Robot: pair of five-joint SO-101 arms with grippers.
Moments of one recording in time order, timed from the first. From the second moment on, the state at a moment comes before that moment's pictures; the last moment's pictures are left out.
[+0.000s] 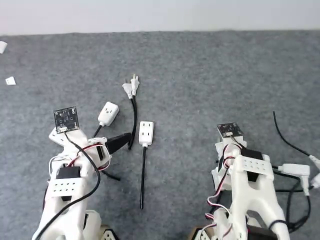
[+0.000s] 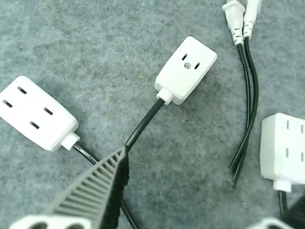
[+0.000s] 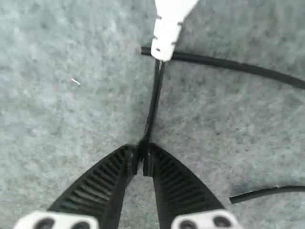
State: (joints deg) left arm -8.0 -43.9 79.4 28.9 14.1; right arm 9.5 -26.5 65.4 60.7 19.2
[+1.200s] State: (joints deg) left arm -8.0 -43.9 79.4 28.9 14.1; right arm 5.8 -41.3 24.7 89.9 6.9
